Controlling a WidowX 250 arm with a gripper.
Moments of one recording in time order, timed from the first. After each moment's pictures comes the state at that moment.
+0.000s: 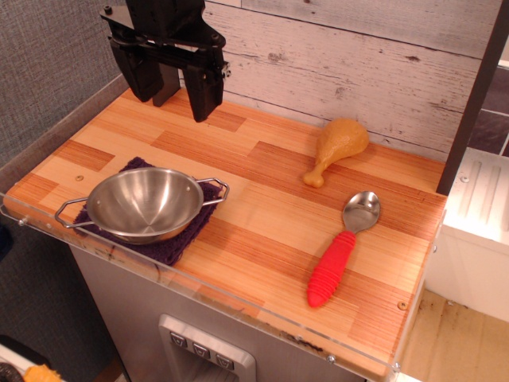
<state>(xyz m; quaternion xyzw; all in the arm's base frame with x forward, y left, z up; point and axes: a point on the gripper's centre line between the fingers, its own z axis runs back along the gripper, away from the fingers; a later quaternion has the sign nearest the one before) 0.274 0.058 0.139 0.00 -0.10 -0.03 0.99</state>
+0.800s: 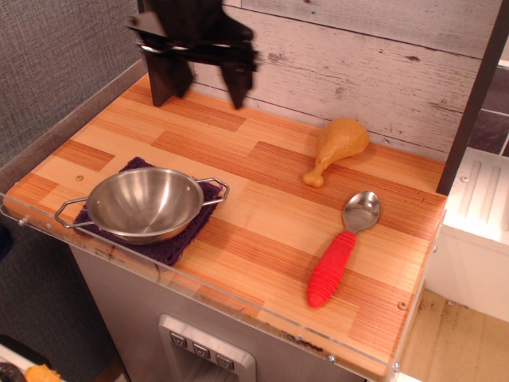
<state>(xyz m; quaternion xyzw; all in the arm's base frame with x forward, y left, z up) 0.306 0.037 0.133 -0.04 -0.19 0.02 0.98</state>
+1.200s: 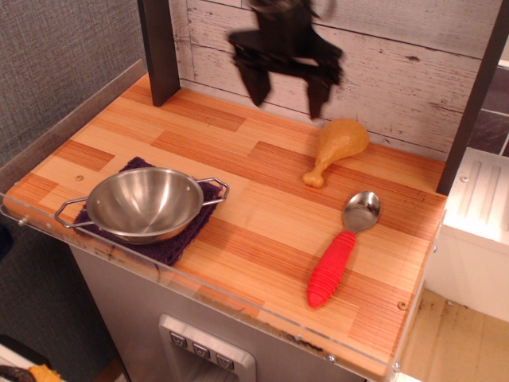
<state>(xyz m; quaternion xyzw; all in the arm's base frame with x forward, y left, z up) 0.368 -0.006 0.090 -0.02 -0.14 -0.01 0.99</state>
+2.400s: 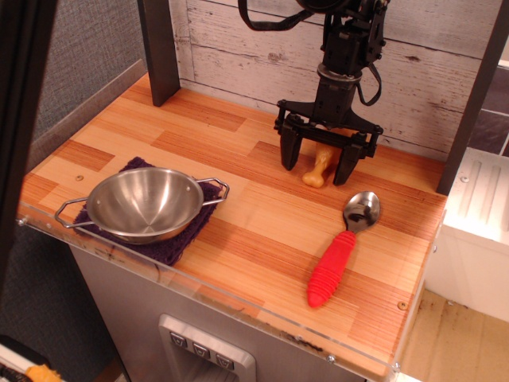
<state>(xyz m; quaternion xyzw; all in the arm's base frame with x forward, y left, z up) 0.383 -0.023 0.011 0.04 0.05 0.05 1.00</state>
